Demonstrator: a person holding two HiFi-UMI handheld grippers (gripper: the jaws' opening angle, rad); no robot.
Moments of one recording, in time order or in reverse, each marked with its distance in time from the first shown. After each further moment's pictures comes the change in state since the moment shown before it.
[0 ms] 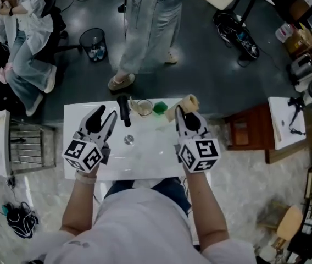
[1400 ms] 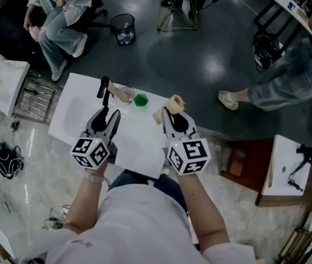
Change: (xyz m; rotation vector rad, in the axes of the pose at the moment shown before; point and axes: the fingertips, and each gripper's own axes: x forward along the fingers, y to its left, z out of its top) left arm 0.068 -0.148 -0.064 -0.114 -0.042 0.479; right arm -0.035 -0.108 -0.003 0.022 0.075 0.459
